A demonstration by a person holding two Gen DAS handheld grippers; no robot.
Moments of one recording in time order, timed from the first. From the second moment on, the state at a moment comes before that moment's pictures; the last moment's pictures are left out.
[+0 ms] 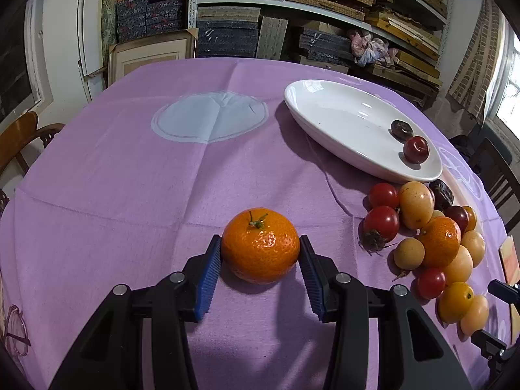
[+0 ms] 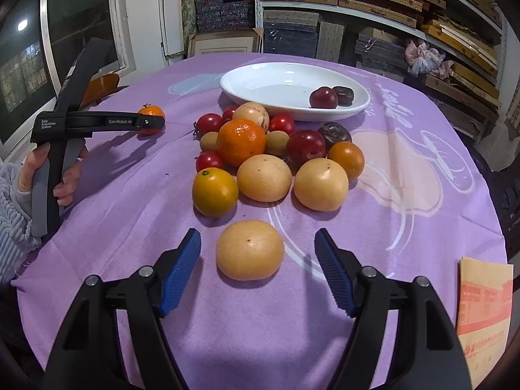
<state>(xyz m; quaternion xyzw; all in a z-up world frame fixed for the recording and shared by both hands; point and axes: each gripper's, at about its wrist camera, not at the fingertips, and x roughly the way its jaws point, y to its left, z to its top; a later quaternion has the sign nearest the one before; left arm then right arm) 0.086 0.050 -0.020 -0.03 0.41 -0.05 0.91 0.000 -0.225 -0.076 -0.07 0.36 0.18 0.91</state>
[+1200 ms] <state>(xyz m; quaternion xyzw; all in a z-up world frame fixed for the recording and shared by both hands) 0.206 -0.047 0.013 0.01 0.40 -0.08 0.91 0.185 -0.213 -0.008 -0.06 0.36 0.18 0.91</state>
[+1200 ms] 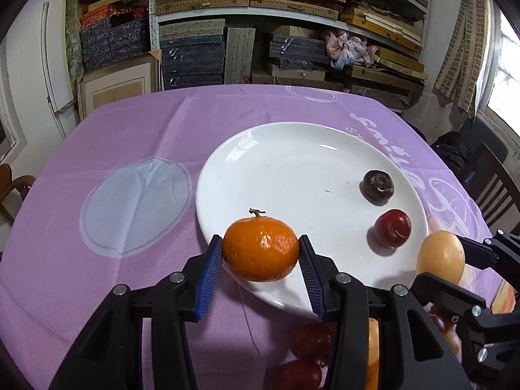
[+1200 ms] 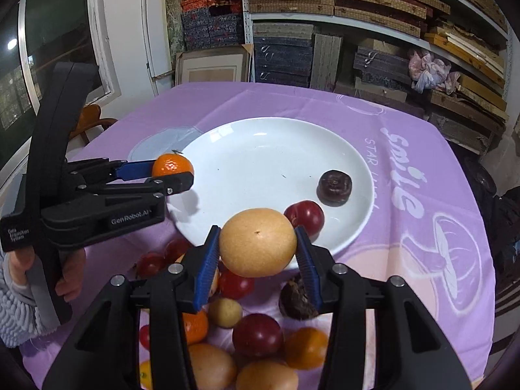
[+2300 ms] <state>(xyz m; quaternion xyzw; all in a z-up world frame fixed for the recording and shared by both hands) 0.102 -0.015 -0.004 0.03 0.39 -0.05 0.92 0.073 -0.350 -0.031 0.15 0.25 0.11 0.95</state>
